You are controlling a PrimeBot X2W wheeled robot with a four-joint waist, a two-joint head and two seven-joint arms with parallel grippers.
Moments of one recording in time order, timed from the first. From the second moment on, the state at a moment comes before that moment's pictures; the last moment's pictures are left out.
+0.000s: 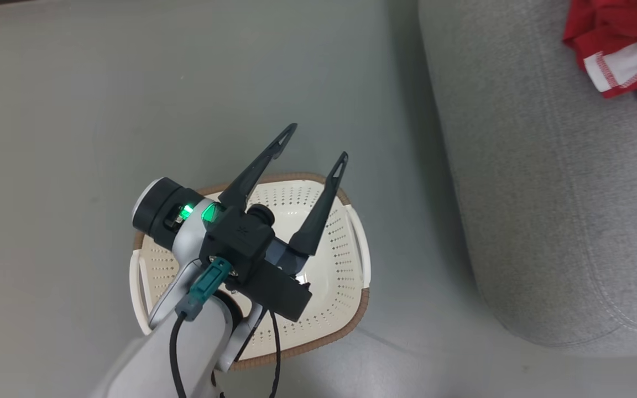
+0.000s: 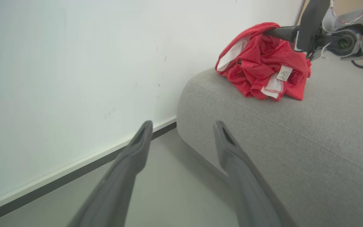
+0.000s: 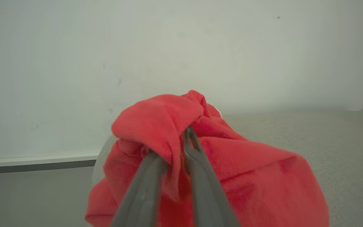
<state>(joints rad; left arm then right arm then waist) -0.53 0.18 -0.58 -0.01 -0.24 0.04 -0.06 -1.24 -0.41 0.35 1.04 0.40 0.02 -0.23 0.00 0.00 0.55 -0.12</state>
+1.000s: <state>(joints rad) -0.34 0.15 -0.48 0.21 -0.36 0.07 -0.21 -0.83 -0.29 0.40 0.86 0.38 0.09 -0.25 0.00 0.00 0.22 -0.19</state>
